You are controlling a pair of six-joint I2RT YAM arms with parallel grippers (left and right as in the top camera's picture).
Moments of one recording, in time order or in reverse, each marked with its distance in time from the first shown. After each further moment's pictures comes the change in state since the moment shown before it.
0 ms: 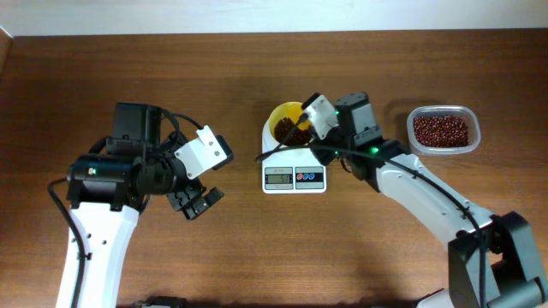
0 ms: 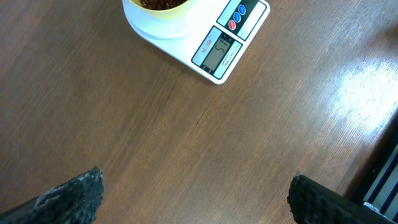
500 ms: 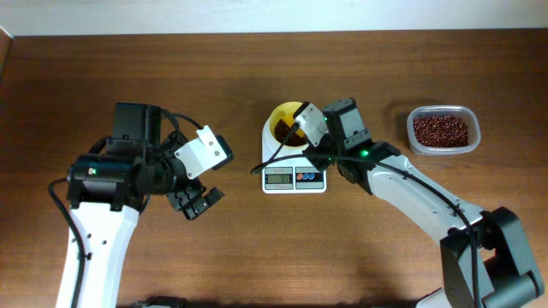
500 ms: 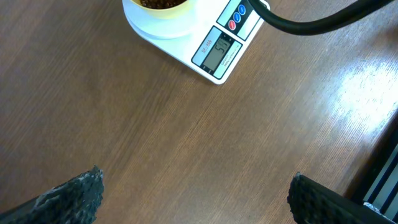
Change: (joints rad) left arm 0.000 0.000 0.000 0.000 0.000 0.000; right arm 0.036 0.024 0.000 -0.026 0.069 -0.048
